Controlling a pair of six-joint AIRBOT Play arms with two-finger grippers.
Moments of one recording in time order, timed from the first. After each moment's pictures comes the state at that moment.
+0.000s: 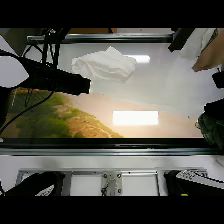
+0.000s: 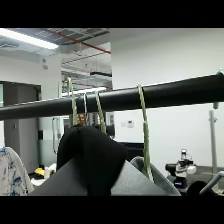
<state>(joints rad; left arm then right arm) -0.50 -1.16 1.67 1.44 -1.45 -1.77 -1.02 -1.37 1.98 0.70 -0.01 -0.58</state>
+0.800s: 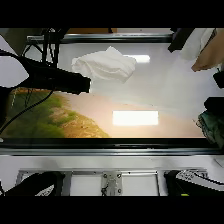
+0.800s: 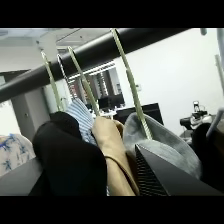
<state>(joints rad) -0.50 -1.16 1.67 1.45 -1.43 -1.77 -0.97 -1.33 1.90 0.88 -0.12 -0.58</state>
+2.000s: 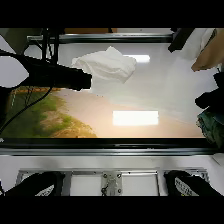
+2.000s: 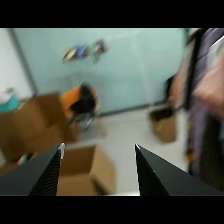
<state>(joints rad) -0.50 -1.16 1.67 1.45 -1.36 -1.75 0.05 -1.09 1.44 0.89 -0.11 -0.65</state>
